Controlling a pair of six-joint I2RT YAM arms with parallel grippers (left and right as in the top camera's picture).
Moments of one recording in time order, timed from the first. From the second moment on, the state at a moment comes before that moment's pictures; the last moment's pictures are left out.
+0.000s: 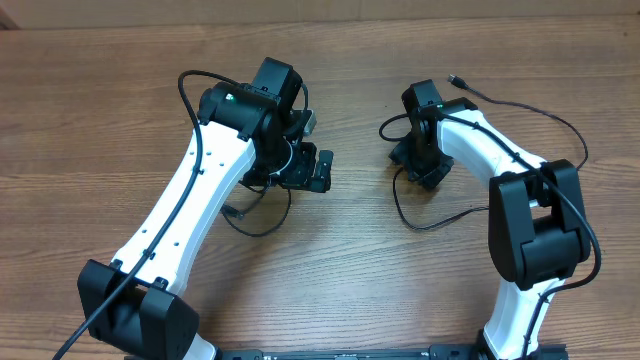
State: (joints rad) left arm -0.41 1.73 1.64 -1.35 0.28 -0.24; right arm 0.26 2.04 1.40 -0.86 -0.01 1.02
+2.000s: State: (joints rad) left arm -0.41 1.73 1.64 -1.35 0.28 -0.24; right arm -0.16 2.11 1.94 -1.04 -0.05 0.76
